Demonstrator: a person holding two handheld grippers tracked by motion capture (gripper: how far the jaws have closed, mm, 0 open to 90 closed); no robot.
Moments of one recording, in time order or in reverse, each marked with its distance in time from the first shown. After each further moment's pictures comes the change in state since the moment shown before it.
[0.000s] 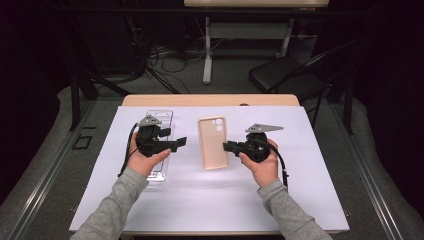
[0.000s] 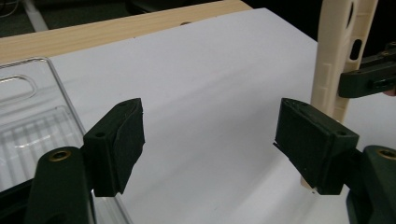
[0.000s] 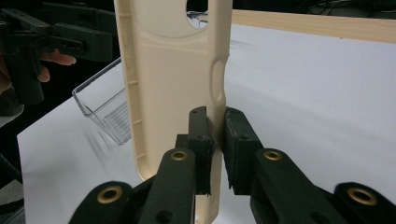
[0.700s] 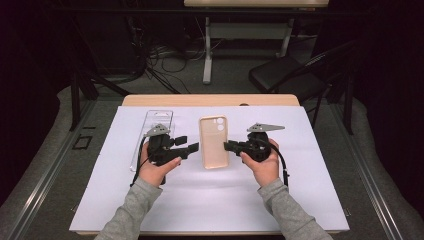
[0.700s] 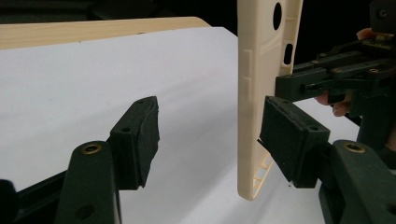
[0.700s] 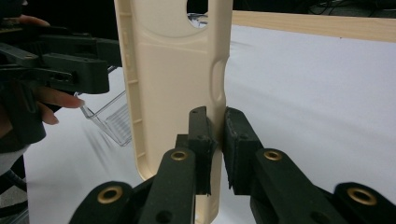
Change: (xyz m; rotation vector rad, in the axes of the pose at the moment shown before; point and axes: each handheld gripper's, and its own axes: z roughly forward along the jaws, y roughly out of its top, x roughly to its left) left arm -0.031 -0.018 0.015 -0.088 -0.147 -0.061; right arm -0.002 0.001 -0.002 -0.003 0.007 0.016
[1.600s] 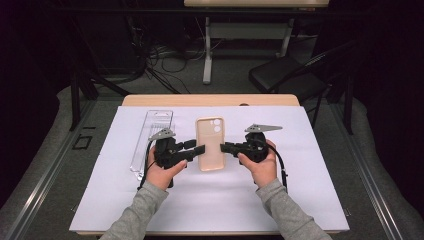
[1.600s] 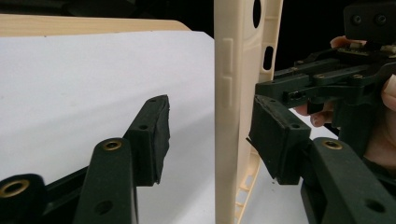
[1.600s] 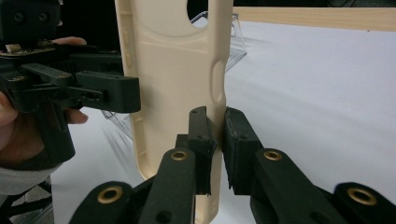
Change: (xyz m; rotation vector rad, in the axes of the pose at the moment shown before) left arm -0.006 -0.011 0.015 -0.043 -0.078 -0.048; right arm 0.004 -0.001 0.004 0.006 0.062 0.030
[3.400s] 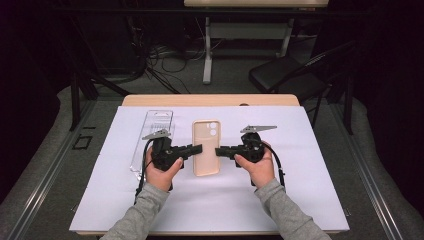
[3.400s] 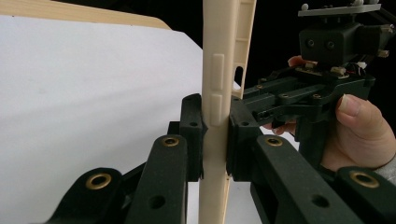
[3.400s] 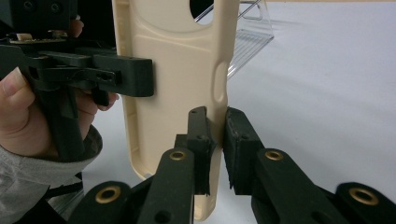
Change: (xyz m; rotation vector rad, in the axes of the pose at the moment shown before) left arm 0.000 -0.001 -0.008 -0.007 -0.101 -0.107; right arm 0.002 -0.001 0.010 0.054 0.095 0.044
